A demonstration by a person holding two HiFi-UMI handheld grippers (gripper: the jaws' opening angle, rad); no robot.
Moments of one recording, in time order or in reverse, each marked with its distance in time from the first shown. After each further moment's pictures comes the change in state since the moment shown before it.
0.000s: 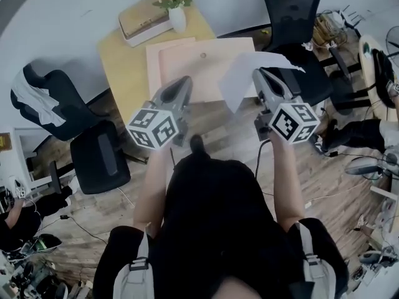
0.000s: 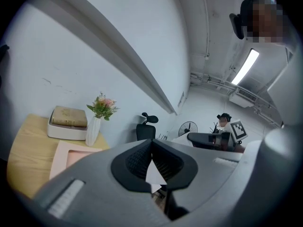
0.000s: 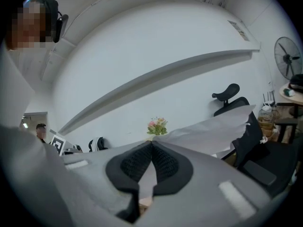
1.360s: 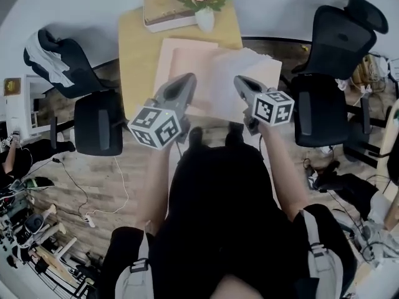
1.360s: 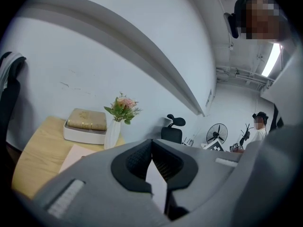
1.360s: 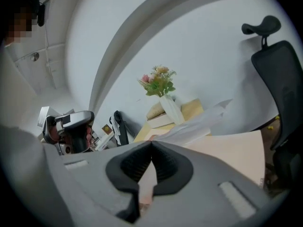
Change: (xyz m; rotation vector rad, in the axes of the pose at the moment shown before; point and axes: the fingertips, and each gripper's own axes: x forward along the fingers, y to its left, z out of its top) left arm 0.101 0.069 0.020 -0.051 -0.013 0.330; right arm 0.193 -0.087 -0.105 0.095 0.481 0.376
